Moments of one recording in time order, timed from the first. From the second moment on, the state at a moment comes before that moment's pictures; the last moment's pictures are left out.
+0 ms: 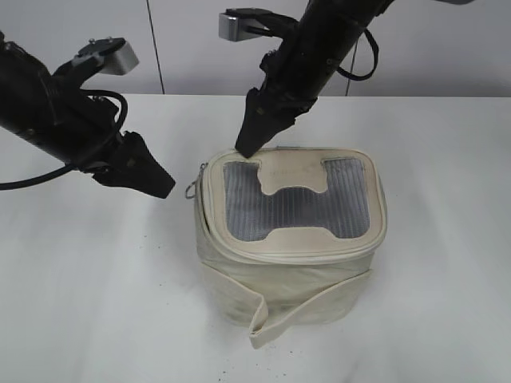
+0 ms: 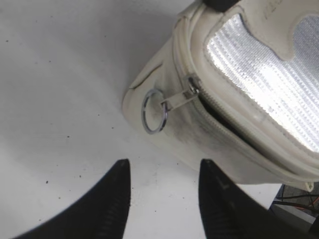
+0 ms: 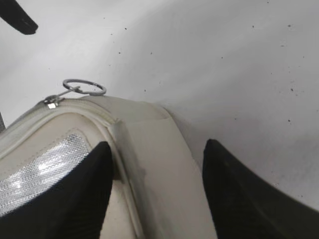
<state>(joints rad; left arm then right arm) -0.32 1.65 -1.05 -0.77 0.86 0.92 0.45 2.19 -1.92 0.54 1.21 -0.78</state>
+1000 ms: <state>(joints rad) -0.38 1.65 -1.05 -0.76 0.76 1.02 0.45 2.18 -1.85 0.58 1.22 -0.83</state>
